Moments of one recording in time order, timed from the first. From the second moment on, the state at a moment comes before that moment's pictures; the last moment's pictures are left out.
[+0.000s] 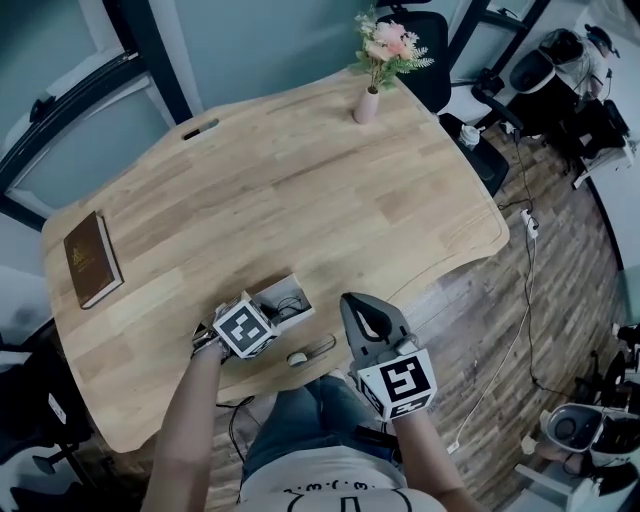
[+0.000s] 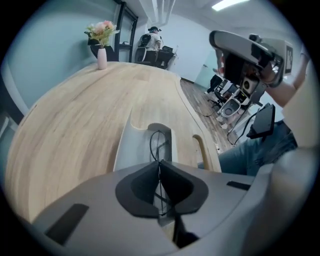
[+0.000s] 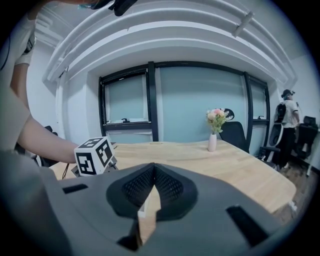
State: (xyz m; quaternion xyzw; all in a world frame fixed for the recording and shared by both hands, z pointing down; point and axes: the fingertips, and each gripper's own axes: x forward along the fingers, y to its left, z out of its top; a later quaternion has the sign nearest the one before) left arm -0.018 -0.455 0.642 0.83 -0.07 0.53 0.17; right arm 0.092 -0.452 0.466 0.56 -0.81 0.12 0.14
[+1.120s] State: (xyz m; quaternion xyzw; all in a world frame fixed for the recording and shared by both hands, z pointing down) left arm -0.051 -0.451 0.450 0.84 -0.48 0.21 0.15; right arm 0.127 -0.426 0.367 0.48 -0.87 0.00 0.08
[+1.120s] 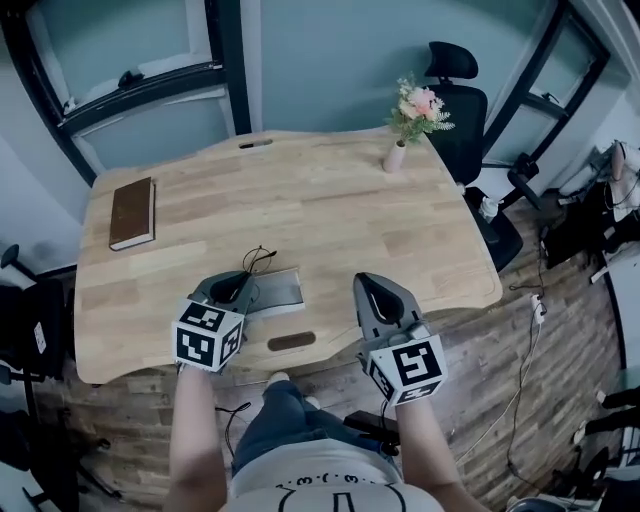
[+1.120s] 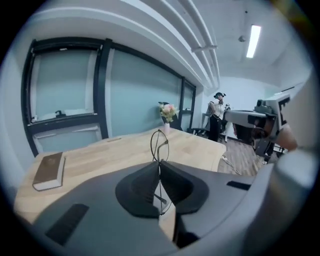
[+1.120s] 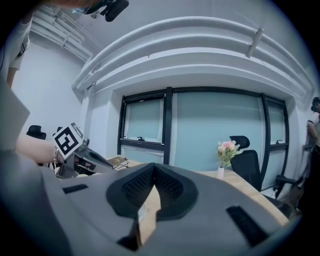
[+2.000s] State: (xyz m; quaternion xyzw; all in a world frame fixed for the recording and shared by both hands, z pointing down) left arm -0.129 -0.406 0.259 0.78 -0.62 0.00 -0.10; right arm 0.083 -0.409 0.255 0.51 -0.85 -0.12 0.02
